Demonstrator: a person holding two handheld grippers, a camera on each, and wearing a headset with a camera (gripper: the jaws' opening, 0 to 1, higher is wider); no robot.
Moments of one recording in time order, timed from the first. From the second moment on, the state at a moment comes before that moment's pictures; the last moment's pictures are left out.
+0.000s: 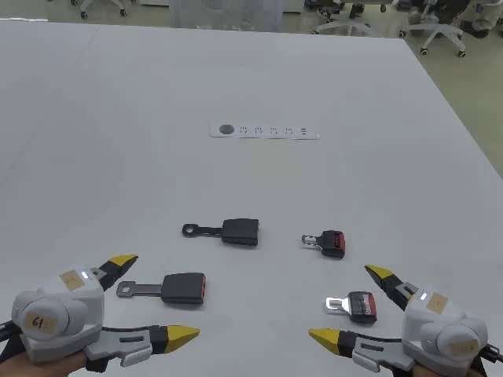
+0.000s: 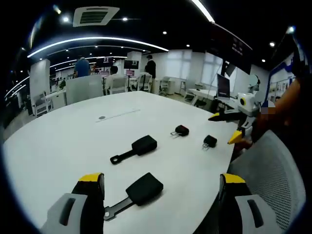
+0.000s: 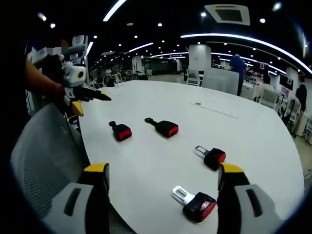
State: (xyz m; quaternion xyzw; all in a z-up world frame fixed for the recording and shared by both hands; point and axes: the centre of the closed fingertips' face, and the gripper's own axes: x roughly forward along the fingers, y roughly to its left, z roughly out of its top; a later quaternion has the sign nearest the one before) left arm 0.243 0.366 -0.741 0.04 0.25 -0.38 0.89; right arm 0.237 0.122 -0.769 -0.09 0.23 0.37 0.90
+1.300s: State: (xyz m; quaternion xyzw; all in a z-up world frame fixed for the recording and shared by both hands) left arm 0.248 0.373 -0.742 0.04 0.25 -0.37 0.89; right arm 0.233 0.119 -0.771 -0.09 0.23 0.37 0.90
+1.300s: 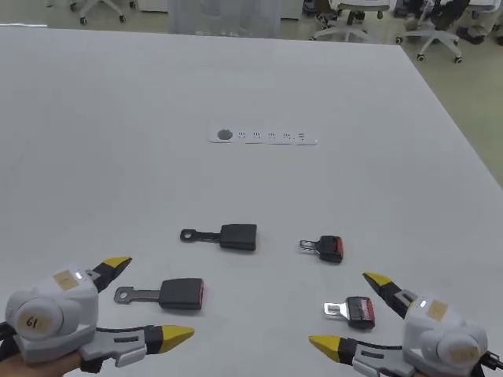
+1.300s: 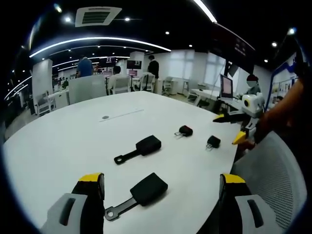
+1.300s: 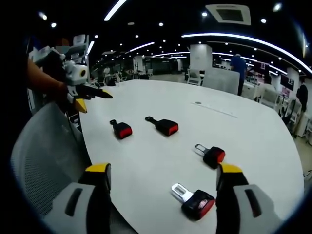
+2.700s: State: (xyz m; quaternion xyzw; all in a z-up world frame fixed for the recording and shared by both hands) left arm 0.245 0.377 -0.740 0.05 0.25 -0.37 0.89; right arm 0.231 0.114 -0.772 -0.08 0.24 0.36 0.90
